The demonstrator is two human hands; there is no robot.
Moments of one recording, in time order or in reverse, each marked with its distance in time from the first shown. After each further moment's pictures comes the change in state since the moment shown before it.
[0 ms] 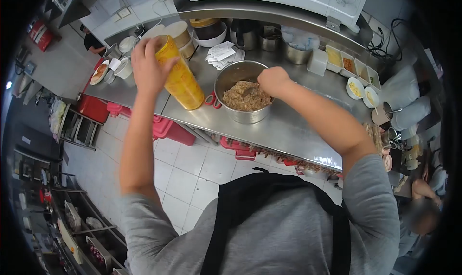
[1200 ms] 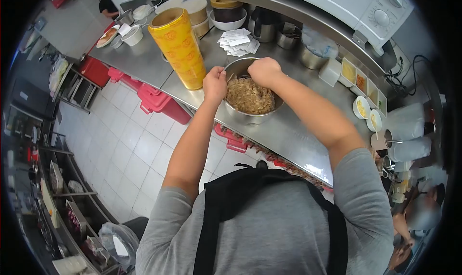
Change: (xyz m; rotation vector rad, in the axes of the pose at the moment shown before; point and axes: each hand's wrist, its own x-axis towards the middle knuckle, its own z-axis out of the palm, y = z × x) left_hand -0.137 0.117 0.125 -0.709 -0.331 -1.072; right_hand 0.050 -0.022 0.007 -0.024 0.073 -0.224
